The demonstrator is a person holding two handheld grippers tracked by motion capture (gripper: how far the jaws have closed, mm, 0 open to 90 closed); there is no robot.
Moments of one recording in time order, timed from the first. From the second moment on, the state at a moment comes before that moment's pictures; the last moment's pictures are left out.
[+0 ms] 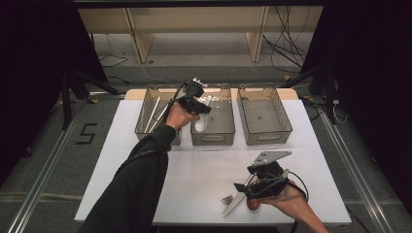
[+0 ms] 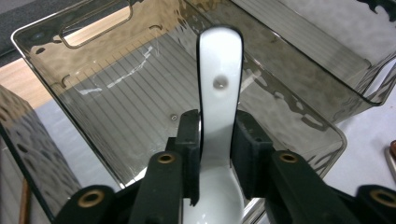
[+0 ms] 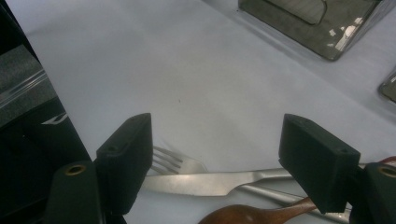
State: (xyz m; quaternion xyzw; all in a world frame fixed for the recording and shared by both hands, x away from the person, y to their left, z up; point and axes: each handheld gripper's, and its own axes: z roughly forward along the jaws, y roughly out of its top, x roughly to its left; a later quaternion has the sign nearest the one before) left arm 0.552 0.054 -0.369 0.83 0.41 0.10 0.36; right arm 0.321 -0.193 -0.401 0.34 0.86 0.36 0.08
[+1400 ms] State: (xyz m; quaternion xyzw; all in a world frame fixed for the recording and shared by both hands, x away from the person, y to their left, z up) left arm 0.435 0.149 -0.366 0.81 0.39 0.08 0.42; right arm 0.348 -0.234 -0.413 0.46 0.82 0.31 0.12
